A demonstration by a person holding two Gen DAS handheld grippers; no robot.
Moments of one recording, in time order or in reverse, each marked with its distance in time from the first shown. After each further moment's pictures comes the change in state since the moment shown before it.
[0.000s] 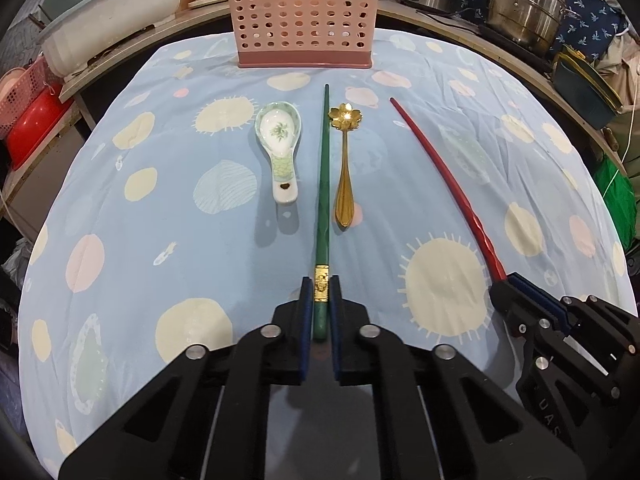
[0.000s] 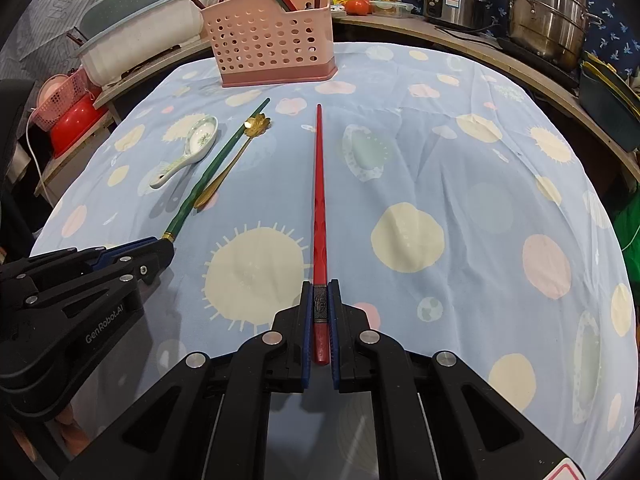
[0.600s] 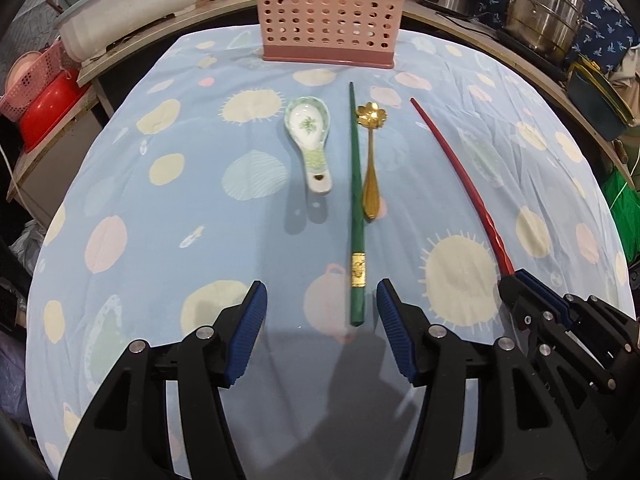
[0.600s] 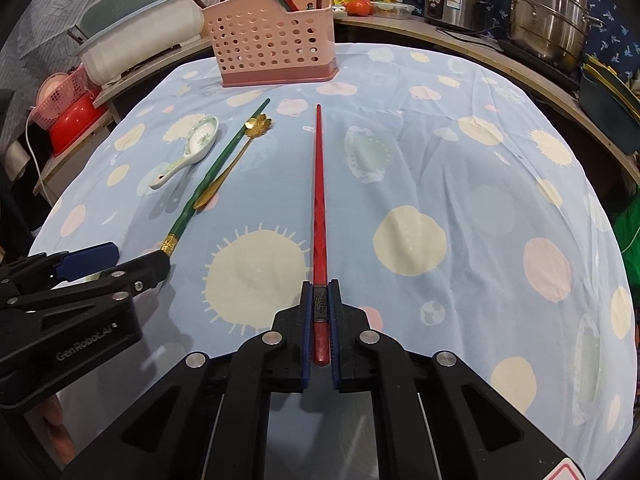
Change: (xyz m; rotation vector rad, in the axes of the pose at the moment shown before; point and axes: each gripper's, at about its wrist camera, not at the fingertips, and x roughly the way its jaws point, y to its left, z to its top) left arm -0.006 0.010 -0.002 -0.047 0.019 0.033; right arm 0.001 0.002 0.001 -0.002 -0.005 -0.005
